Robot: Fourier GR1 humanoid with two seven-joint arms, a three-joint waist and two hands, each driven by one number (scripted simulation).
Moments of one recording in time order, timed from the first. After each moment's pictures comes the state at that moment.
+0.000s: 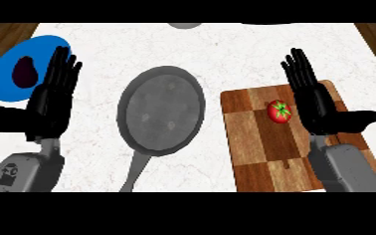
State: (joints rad) left arm -0.20 0.32 -0.06 -1.56 0.31 0.26 0.00; right arm -0.27 -0.31 0.14 -1.39 -0.36 -0.09 -0.23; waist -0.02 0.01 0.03
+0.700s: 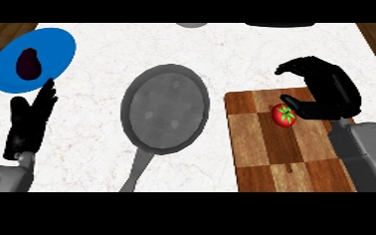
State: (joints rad) left arm -0.12 0.50 -0.08 -1.34 0.16 0.25 0.17; right arm -0.39 -0.44 0.11 -1.27 -0.48 0.34 -0.34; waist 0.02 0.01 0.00
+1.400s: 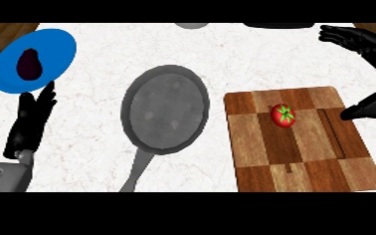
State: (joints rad) left arm -0.14 0.51 -0.07 -1.27 0.12 0.22 0.21; right arm -0.56 -0.76 0.10 -1.13 -0.22 0.61 -0.49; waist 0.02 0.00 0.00
